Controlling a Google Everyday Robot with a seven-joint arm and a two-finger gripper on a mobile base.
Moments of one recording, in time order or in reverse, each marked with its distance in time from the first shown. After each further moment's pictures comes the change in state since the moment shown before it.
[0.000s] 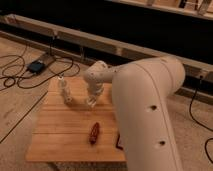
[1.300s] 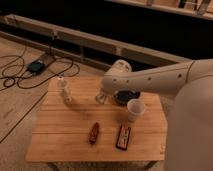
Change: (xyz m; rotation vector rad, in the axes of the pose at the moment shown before) arm -0.010 -0.061 -0.102 -0.136 -0.175 -0.108
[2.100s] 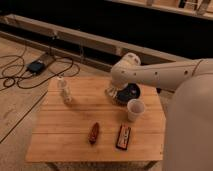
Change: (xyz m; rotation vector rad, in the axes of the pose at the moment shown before) arm -0.057 -0.040 -0.001 0.063 -0.047 0.072
